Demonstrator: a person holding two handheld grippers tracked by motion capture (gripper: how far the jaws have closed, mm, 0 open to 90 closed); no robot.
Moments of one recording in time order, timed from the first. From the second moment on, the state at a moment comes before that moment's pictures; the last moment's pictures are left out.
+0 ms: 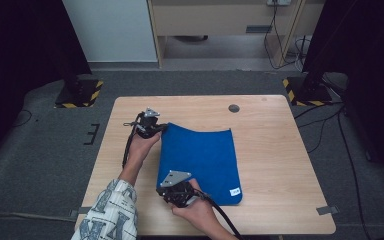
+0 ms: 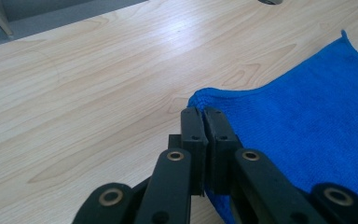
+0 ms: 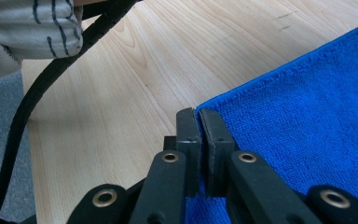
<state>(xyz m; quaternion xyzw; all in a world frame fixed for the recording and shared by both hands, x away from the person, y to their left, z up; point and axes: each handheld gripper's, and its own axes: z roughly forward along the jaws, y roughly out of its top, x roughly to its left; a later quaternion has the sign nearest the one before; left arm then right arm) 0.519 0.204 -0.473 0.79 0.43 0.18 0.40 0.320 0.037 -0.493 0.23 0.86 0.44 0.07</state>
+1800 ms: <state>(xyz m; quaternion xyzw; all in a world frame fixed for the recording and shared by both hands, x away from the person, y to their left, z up) 0.525 0.205 -0.468 0.79 0.45 0.15 0.39 0.319 0.042 -0.486 0.24 0.85 0.47 0.09</state>
